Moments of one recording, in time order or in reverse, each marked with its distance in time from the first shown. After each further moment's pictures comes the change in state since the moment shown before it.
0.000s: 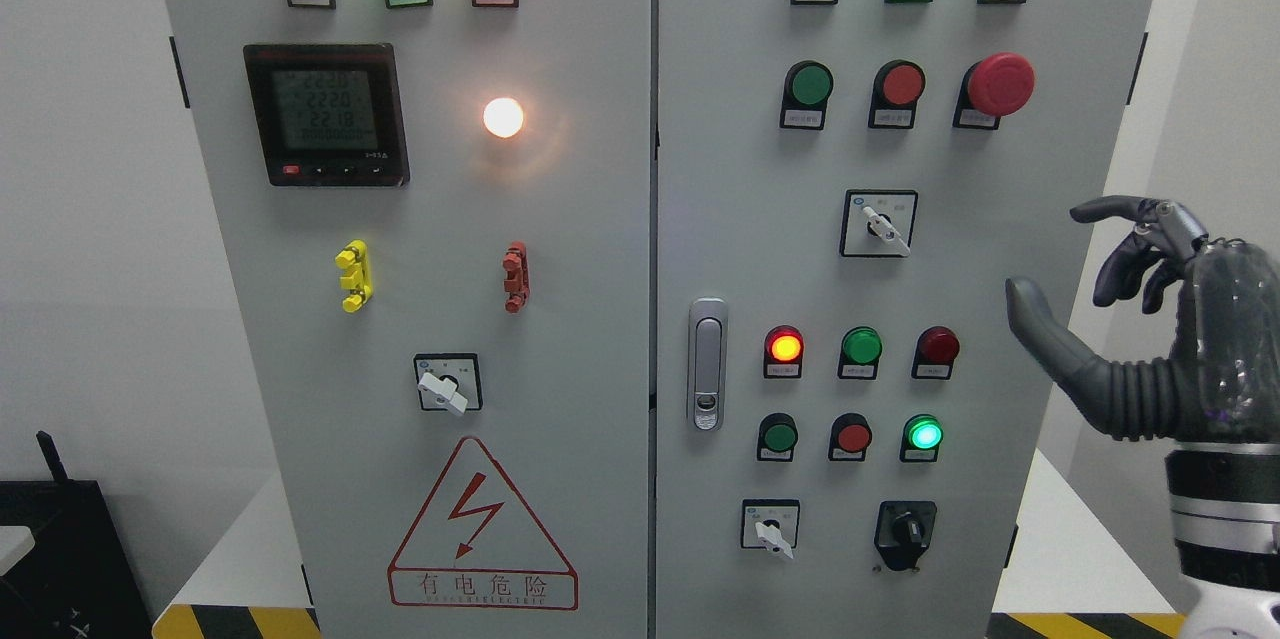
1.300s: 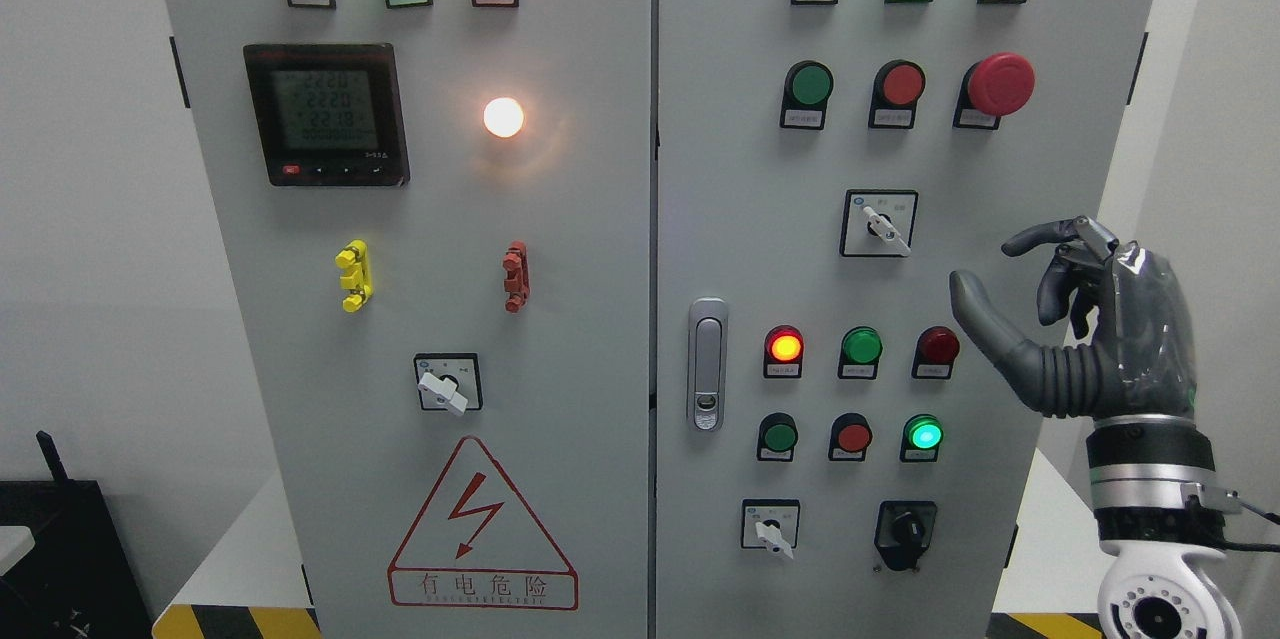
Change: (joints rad) left arm 0.000 0.000 0.000 0.000 0.000 0.000 0.000; right arm -0.068 0.094 0.030 0.062 -0.004 0.185 0.049
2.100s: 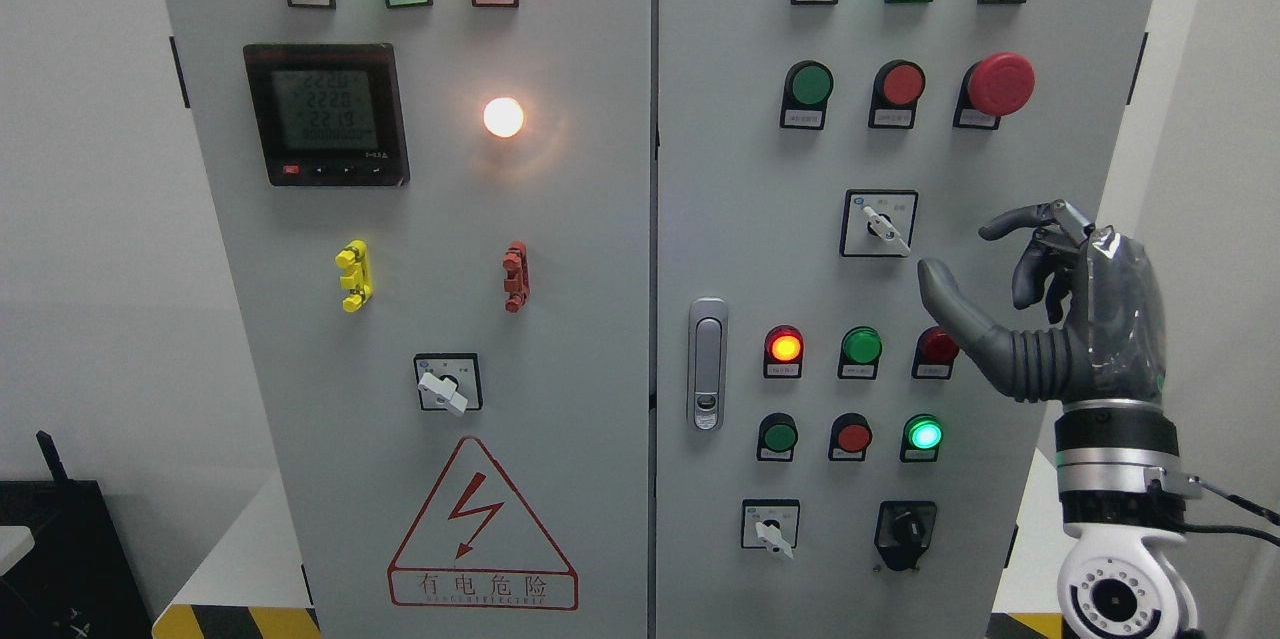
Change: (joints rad) left arm 0.000 0.000 0.000 0.000 0.000 0.000 0.000; right arm -0.028 0.056 0.032 0.019 0.054 0.007 -0.029
